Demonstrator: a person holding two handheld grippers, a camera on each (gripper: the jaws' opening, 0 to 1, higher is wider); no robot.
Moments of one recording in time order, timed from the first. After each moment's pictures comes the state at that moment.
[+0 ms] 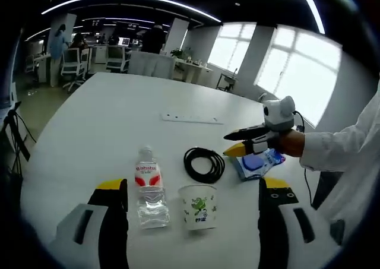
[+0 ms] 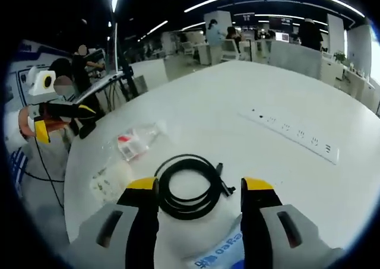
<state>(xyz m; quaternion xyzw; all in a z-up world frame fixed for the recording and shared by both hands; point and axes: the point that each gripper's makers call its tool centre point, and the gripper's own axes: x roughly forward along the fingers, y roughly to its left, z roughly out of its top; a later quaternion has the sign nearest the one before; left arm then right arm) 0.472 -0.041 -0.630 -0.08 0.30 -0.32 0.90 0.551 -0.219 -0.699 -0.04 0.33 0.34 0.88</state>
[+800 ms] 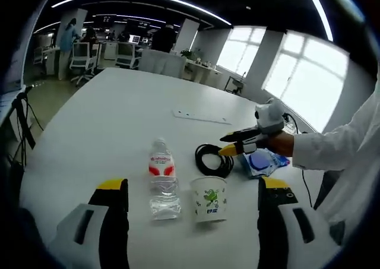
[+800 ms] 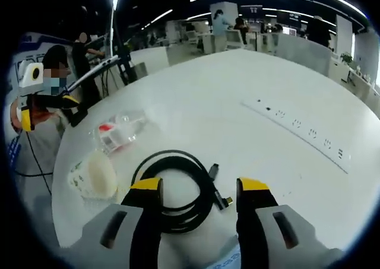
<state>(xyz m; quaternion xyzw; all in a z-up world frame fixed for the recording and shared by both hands) 0.469 -0.018 -0.641 -0.10 0.30 -0.29 0.90 0.577 -0.211 -0.738 -0.07 0.35 0.35 0.86</state>
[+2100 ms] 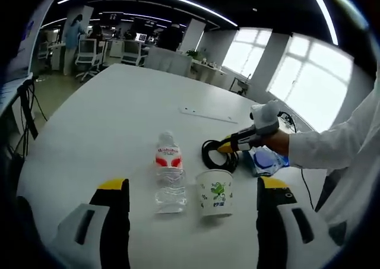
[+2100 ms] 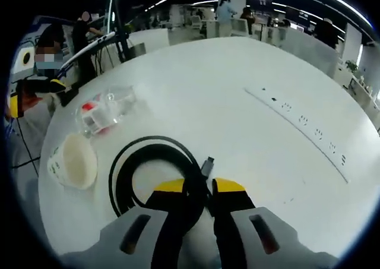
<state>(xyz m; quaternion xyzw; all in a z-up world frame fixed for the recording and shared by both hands) 0.465 -0.010 -0.656 -0.11 0.31 -0.27 0.90 0.585 -0.211 -0.766 -0.14 0.38 0.34 0.84</state>
